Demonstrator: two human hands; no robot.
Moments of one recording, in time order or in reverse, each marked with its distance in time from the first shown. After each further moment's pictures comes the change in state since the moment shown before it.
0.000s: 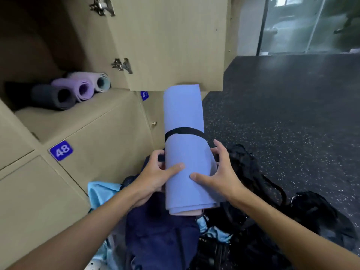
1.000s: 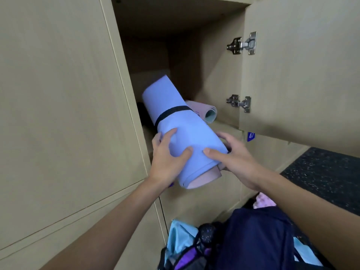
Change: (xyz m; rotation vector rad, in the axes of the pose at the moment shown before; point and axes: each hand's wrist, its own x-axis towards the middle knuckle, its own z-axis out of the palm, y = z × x) left_hand 0.019 0.077 -0.239 0.342 0.885 0.345; right_hand 0.202 -0.160 0.214 0.244 -0.489 -0.151
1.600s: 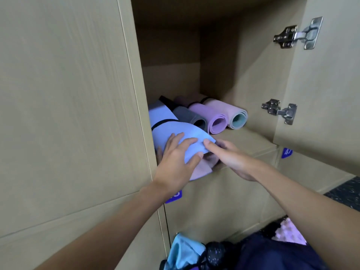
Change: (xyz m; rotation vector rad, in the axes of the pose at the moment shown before) left_hand 0.045 -0.035 0.006 0.452 0.012 0.048; right_hand 0.121 0.022 0.030 -0.168 -0.383 0.049
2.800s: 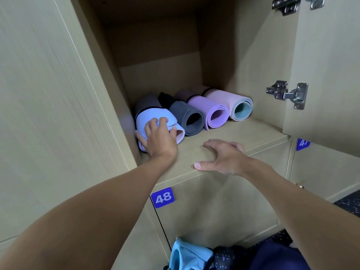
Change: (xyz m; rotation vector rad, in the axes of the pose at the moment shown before) left_hand 0.099 -0.045 0.050 0.458 0.385 -0.312; right_hand 0.022 0.041 -0.022 -0.689 -0.017 -0.009
